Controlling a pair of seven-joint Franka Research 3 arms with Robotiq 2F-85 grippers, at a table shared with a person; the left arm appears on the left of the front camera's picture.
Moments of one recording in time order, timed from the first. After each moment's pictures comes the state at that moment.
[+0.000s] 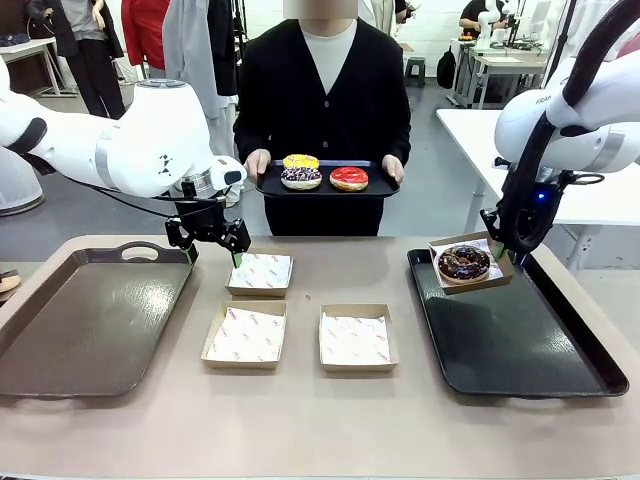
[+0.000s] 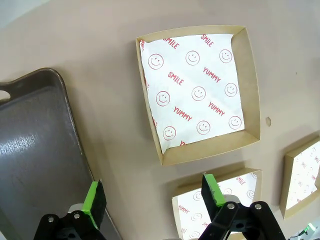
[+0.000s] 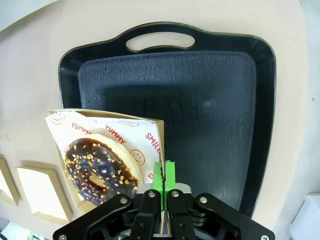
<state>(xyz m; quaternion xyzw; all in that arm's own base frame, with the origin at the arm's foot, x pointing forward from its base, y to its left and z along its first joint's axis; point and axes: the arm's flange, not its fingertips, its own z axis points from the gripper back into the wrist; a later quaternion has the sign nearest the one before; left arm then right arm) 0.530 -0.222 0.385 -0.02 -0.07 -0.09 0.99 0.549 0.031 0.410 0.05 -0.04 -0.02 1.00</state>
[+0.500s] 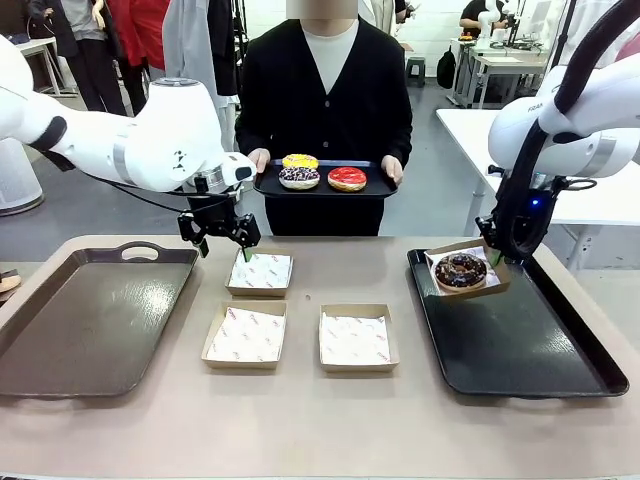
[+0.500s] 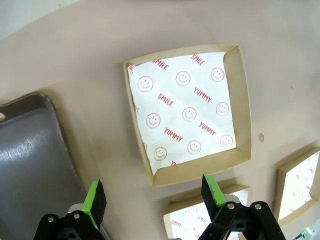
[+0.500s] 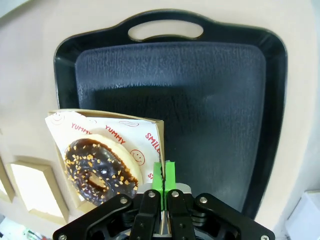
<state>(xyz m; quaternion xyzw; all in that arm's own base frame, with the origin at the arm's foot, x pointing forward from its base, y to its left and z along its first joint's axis) 0.556 -0.240 0.381 -0.02 -0.07 -0.10 0.99 0.547 0.040 0.395 0.04 -0.02 -0.01 1.00</state>
